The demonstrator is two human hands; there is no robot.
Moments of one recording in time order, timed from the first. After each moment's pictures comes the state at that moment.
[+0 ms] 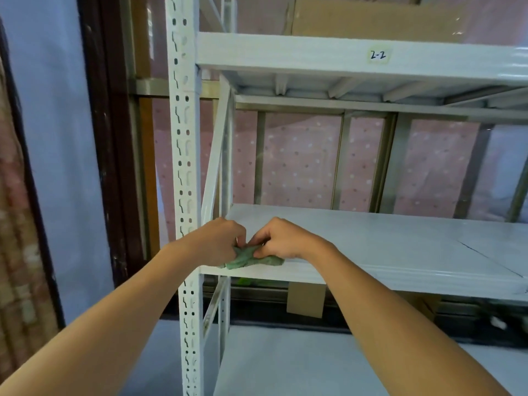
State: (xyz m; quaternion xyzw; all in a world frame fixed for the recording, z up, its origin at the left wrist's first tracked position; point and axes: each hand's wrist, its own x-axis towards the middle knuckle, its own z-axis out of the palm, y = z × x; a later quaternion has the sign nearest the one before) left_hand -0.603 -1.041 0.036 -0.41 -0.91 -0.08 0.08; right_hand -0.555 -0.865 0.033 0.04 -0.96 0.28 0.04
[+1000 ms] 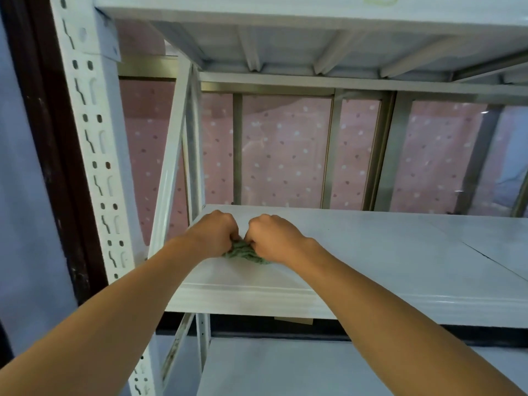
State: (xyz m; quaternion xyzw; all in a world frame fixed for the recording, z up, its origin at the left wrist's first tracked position) left_hand -0.712 -0.922 0.020 -0.37 -0.92 -0.11 0.08; right_hand -0.638 -0.788 0.019 0.02 -0.99 -0.06 0.13
